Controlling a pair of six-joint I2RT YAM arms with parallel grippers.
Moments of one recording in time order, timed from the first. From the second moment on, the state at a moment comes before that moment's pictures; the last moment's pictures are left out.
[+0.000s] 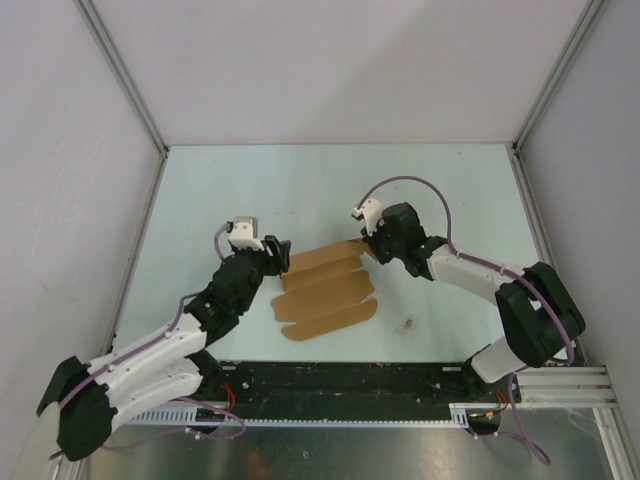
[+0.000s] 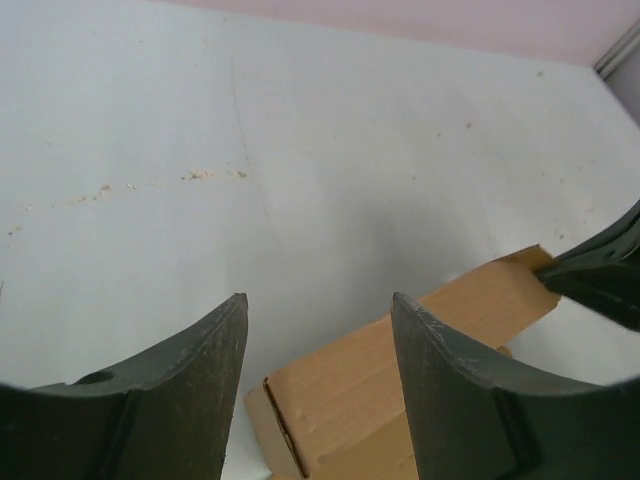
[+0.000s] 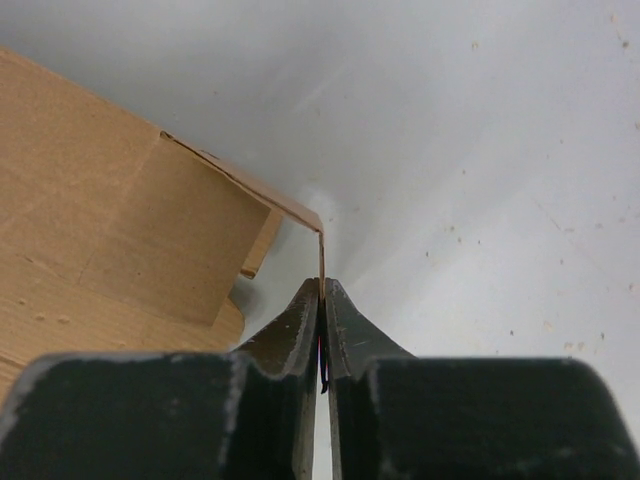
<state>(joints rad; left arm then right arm) -0.73 0.85 0.40 0.29 -0.47 -0.37 0.60 1.51 0.86 -0.02 -0.05 -0.20</state>
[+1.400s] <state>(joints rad) -0.68 1.16 0.47 0.42 -0.20 -0.26 0.63 1.39 0.75 0.11 -0.02 0.57</state>
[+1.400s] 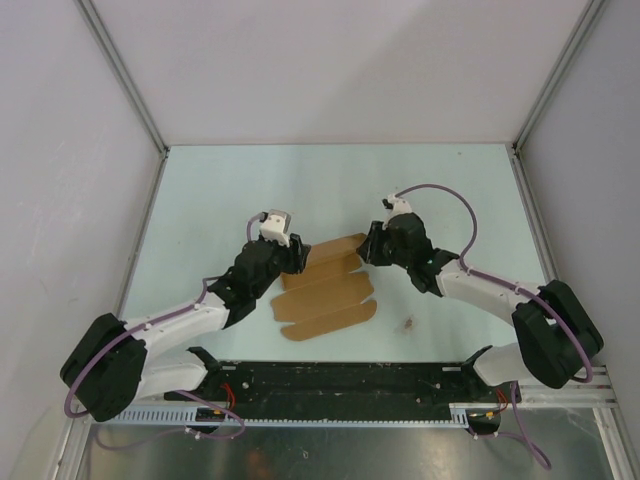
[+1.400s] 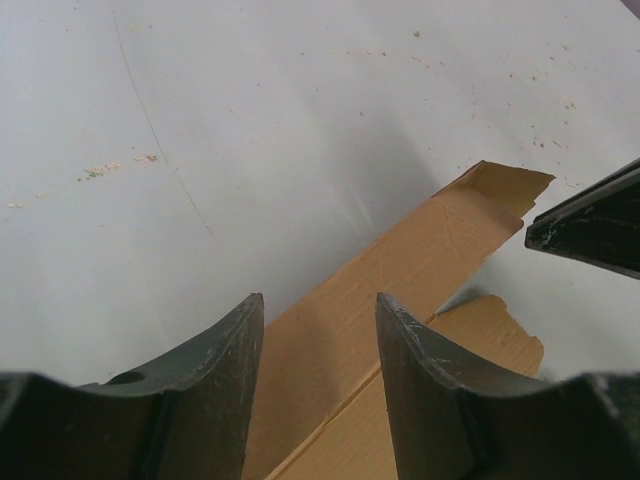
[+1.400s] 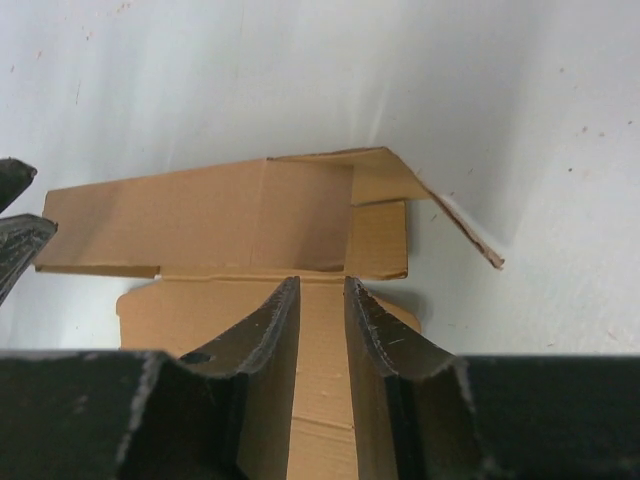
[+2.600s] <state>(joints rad) -0.68 1.22 0.47 0.42 -0.23 -0.25 0.67 1.55 0.86 0.16 0.07 0.38</state>
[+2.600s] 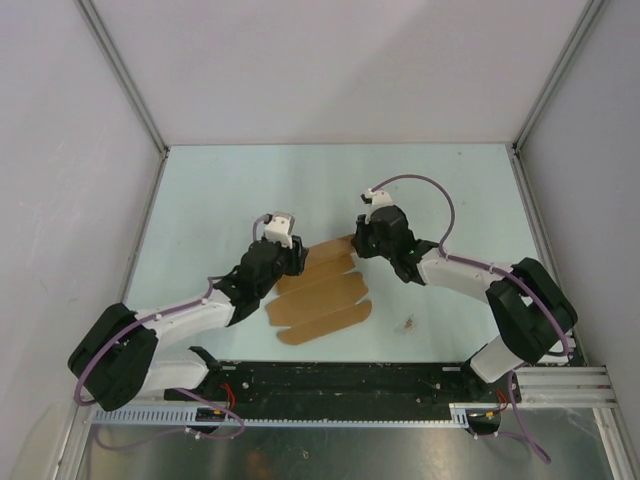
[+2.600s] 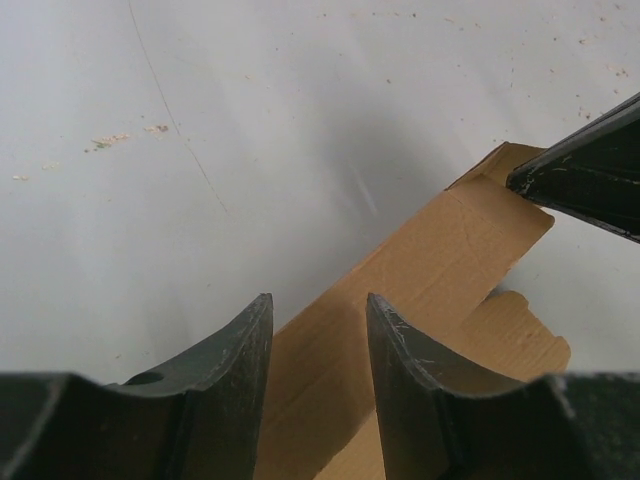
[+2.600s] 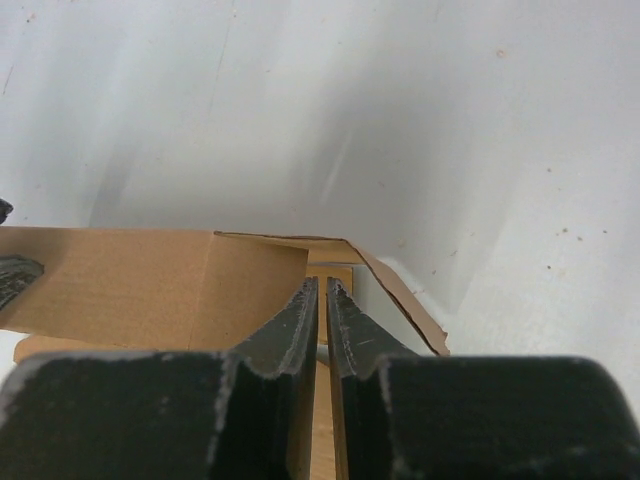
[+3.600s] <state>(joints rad) -0.68 1.27 0.47 0.44 -0.20 -0.25 0.74 1.65 0.91 0.17 -0.01 0.36</state>
